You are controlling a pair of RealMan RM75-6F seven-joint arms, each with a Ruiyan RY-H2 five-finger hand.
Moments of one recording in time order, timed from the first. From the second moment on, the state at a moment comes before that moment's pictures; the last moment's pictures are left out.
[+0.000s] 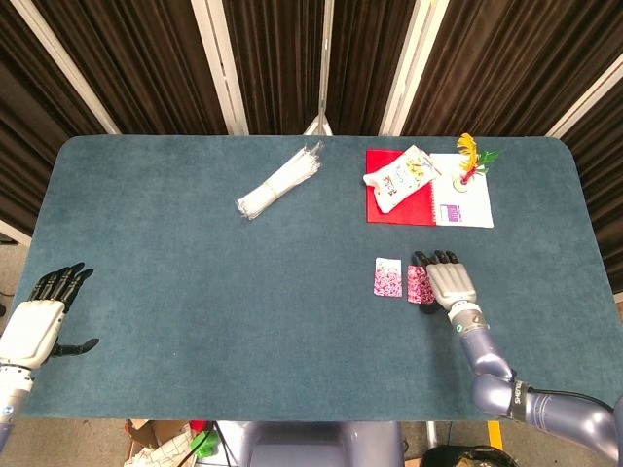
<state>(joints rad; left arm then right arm) -0.19 -1.07 -0.02 -1.71 1.42 1.31 0.05 0.72 -1.46 0.12 -1.41 -0.68 0.83 -0.50</state>
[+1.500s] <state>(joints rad) -0.19 -1.07 -0.02 -1.72 1.42 1.30 0.05 0.68 -1.45 0.14 -1.41 -0.84 0.93 -0.36</state>
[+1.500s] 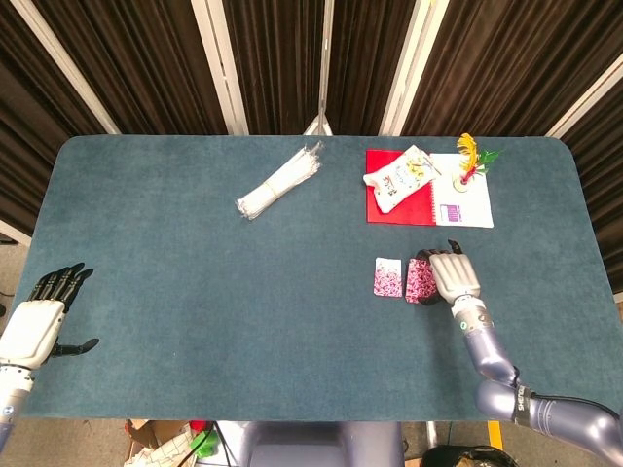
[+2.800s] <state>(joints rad) -0.18 -1.08 -0.01 -1.71 1.45 1.34 0.07 0.58 -1.31 0.08 -1.57 -0.77 1.05 -0.52</state>
